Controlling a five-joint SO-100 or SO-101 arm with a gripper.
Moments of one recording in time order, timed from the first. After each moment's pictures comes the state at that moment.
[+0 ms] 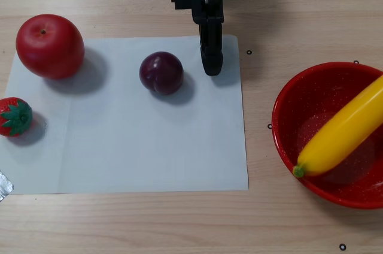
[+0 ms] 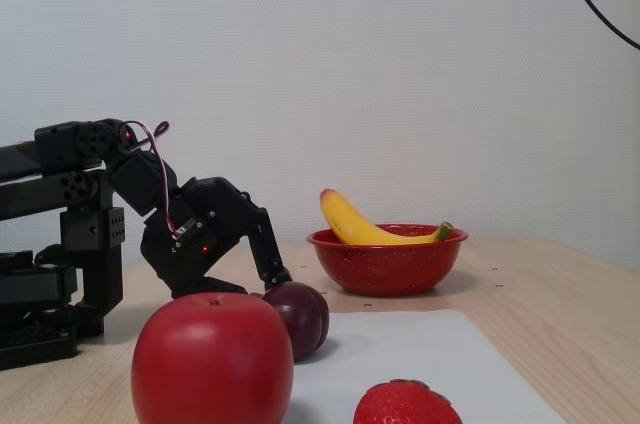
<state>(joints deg) 6.5 188.3 177.5 46.7 -6.2</state>
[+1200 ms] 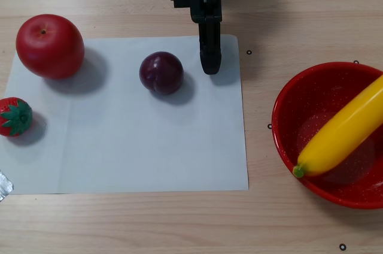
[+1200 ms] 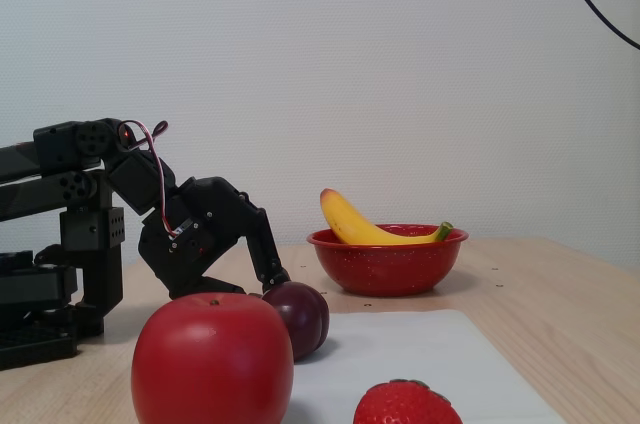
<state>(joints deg) 5.8 188.3 177.5 50.4 -8.7</state>
